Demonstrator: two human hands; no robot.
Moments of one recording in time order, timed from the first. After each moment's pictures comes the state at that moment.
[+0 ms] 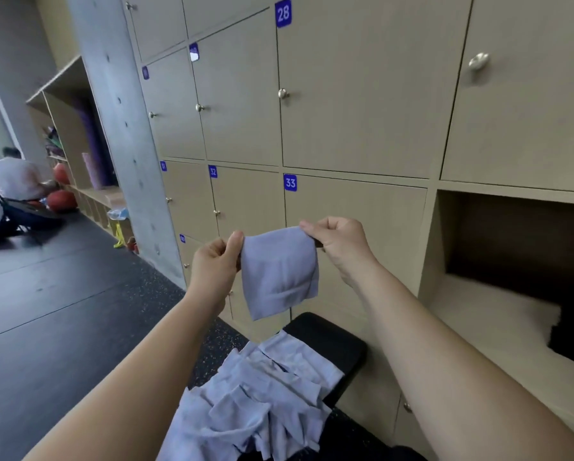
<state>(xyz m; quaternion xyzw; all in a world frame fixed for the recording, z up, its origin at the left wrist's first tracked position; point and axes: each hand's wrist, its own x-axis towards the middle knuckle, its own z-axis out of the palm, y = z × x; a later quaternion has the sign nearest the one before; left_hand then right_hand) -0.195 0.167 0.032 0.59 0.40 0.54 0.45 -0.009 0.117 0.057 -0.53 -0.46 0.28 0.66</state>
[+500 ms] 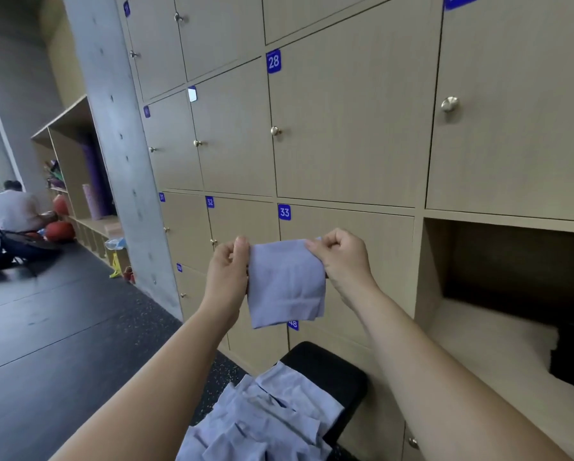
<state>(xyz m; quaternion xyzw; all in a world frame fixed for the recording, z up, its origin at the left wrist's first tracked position) -0.159 0.156 0.067 0.61 0.37 0.57 0.41 0.004 0.111 0.073 -0.54 -0.44 0.19 0.69</state>
